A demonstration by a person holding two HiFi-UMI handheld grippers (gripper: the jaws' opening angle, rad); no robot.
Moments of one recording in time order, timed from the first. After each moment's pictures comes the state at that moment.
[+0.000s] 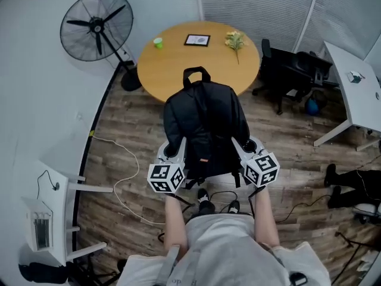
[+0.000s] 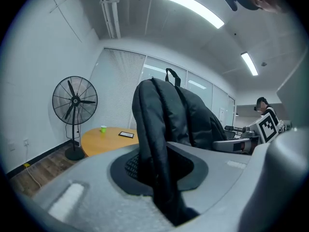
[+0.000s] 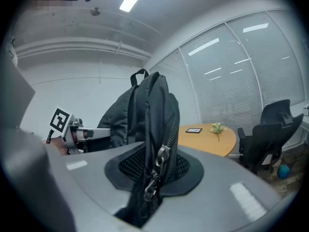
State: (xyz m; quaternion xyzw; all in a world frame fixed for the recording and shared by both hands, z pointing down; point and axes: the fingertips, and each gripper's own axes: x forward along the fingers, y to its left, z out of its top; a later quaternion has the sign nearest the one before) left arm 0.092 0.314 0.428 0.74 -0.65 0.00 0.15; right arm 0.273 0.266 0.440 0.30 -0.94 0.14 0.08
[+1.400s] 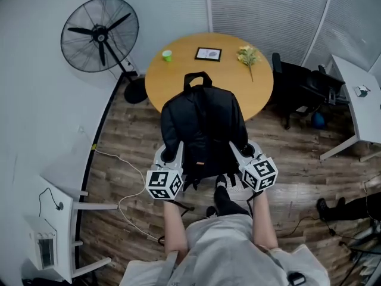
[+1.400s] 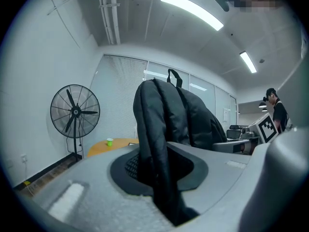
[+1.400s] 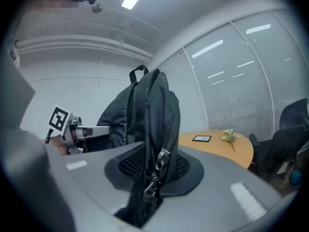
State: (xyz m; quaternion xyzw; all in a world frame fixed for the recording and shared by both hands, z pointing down) left arm -0.032 0.236 0.415 0.75 -0.66 -0.01 0.10; right arm 0.147 0.186 0.439 0.30 -0.94 0.12 0.05
